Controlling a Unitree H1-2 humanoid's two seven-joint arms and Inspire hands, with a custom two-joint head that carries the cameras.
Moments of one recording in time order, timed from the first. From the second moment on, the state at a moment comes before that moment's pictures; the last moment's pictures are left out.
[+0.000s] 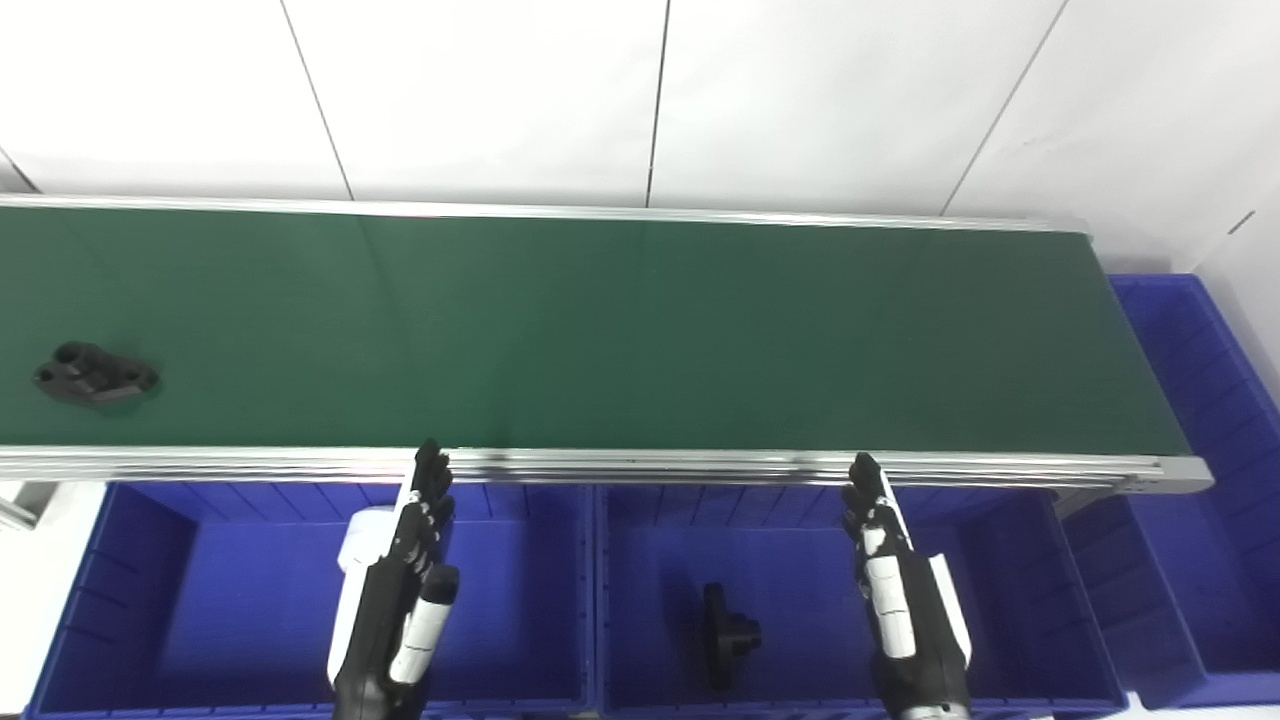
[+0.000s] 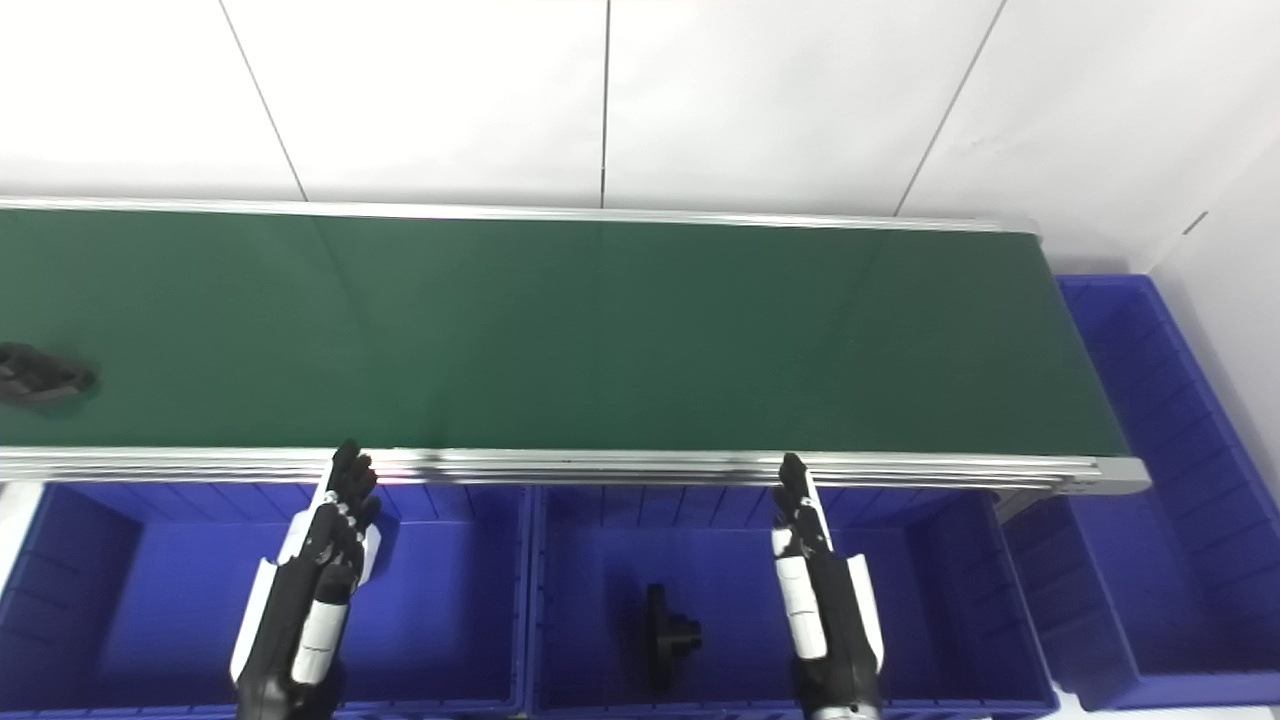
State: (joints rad) left arm 0.52 -0.05 -0.19 -0.23 0.10 -0.26 -0.05; right arm 0.49 -0.04 0.07 -0.21 0.03 -0.13 0.01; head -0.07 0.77
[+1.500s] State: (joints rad) left arm 0.52 -0.05 -0.21 -0.18 0.16 -0.25 -0.01; right arm 0.49 -0.03 0.06 -0.12 0.06 -0.19 0.03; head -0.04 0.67
